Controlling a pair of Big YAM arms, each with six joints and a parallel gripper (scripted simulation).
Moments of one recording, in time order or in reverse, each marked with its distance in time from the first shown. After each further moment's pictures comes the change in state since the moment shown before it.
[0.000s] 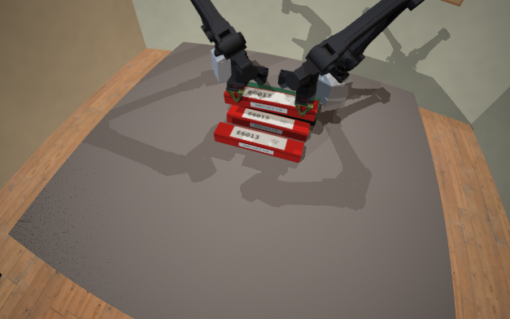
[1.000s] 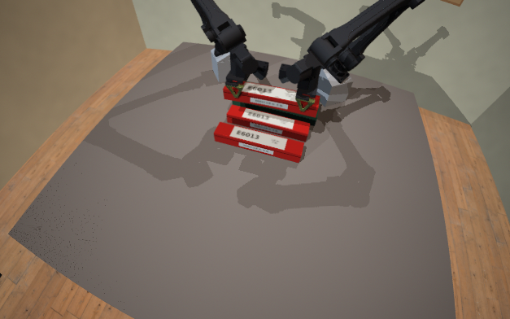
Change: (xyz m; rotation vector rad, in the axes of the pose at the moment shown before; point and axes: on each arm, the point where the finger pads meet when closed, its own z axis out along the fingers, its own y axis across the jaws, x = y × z) left arm 0.000 0.002 -0.025 -0.015 -0.003 0.000; right arm 0.001 -0.002 -0.025 0.016 -0.003 -0.001
